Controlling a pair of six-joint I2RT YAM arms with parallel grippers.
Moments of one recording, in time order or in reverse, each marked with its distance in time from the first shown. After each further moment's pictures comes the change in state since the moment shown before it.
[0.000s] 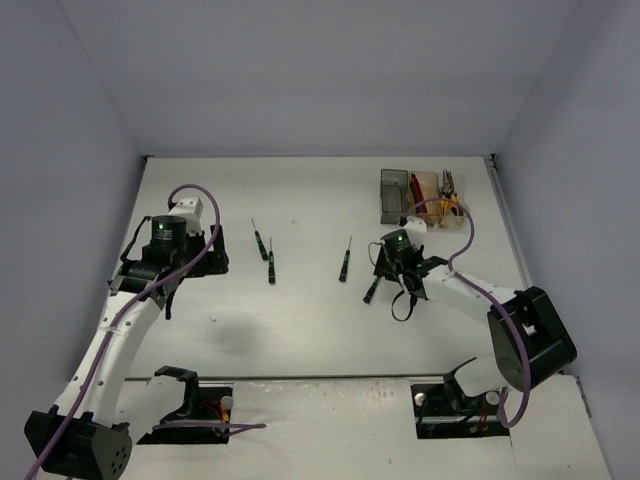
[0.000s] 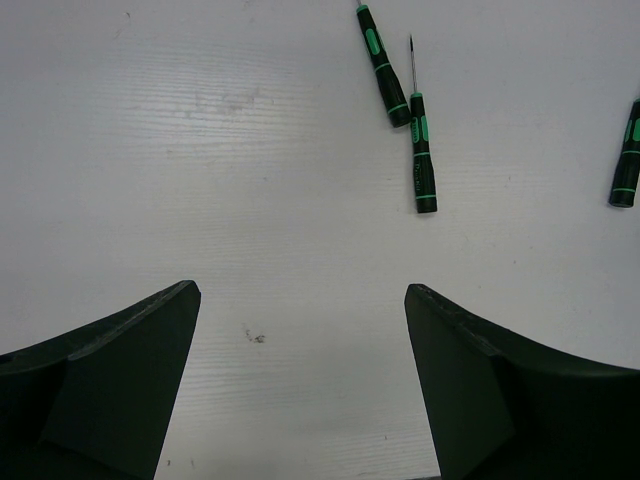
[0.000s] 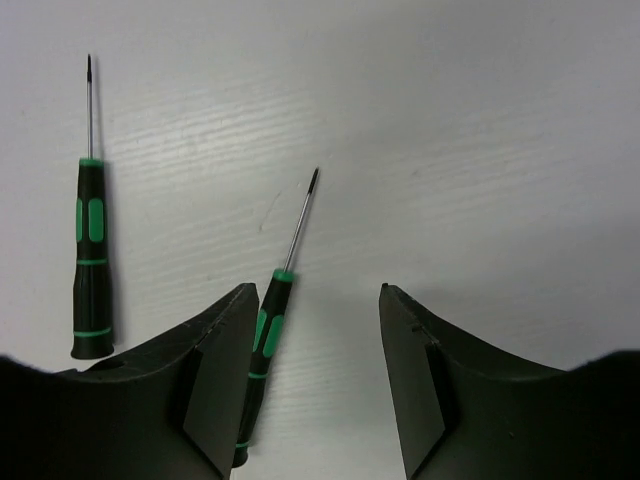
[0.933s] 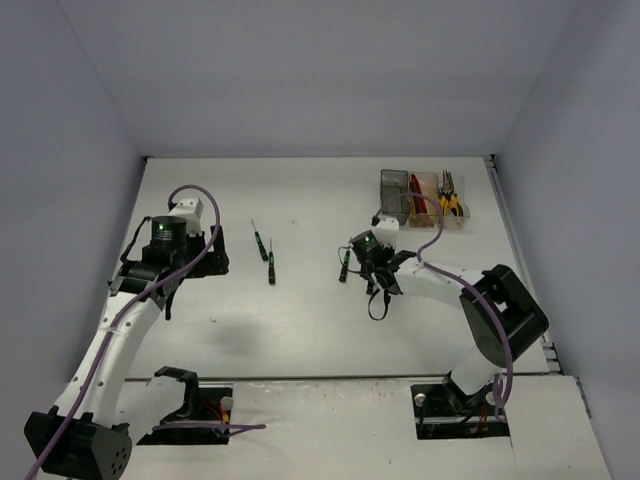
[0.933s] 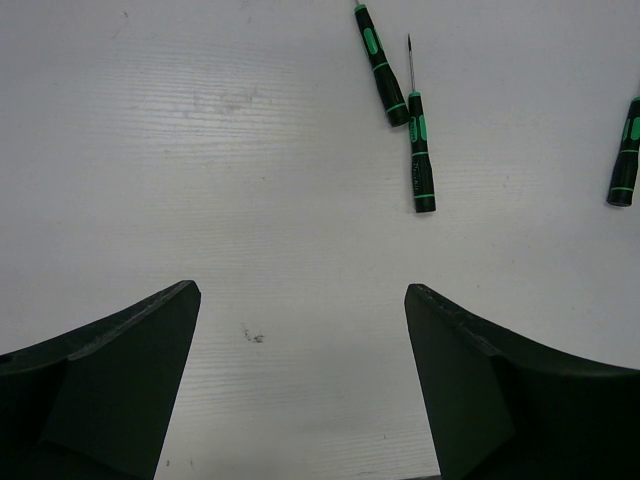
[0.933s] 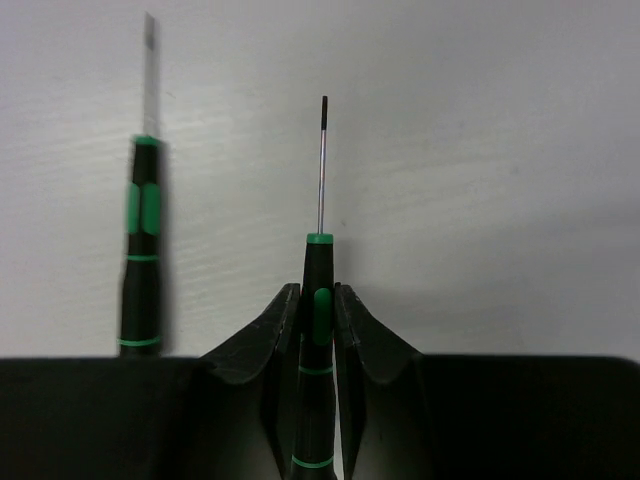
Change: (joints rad) left arm 0.000 0.000 0.000 0.000 0.004 0.000; right arm 0.167 0.178 0.121 -0.032 0.152 0.067
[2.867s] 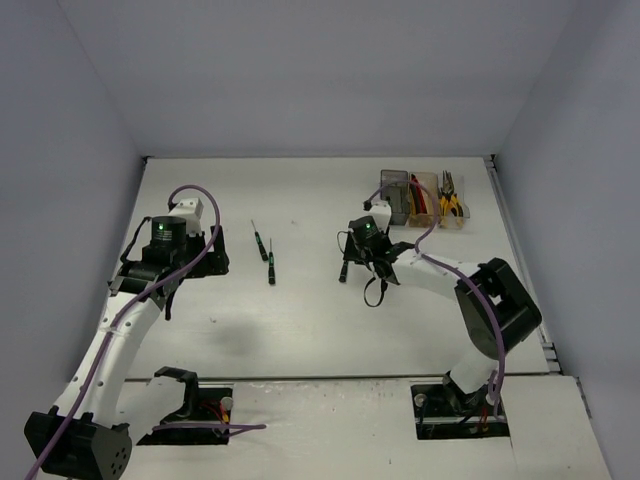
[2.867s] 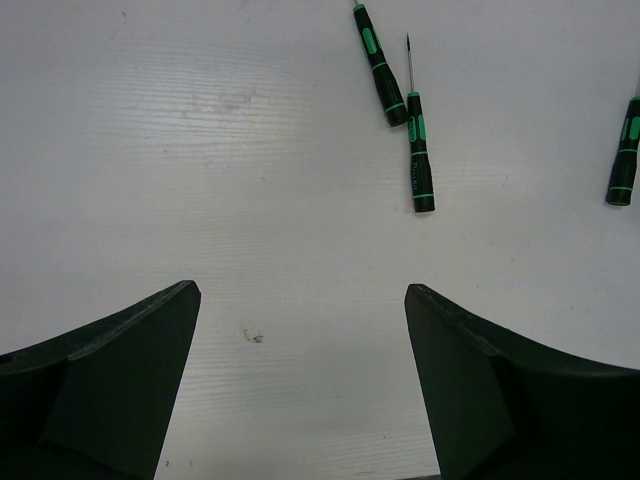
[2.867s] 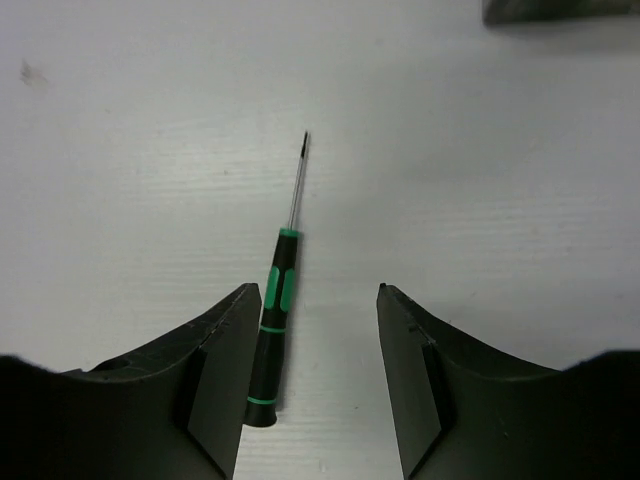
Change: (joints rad) left arm 0.001 0.000 0.000 0.000 0.003 0.000; right arm -0.045 0.031 0.109 0.163 -0.140 -0.119
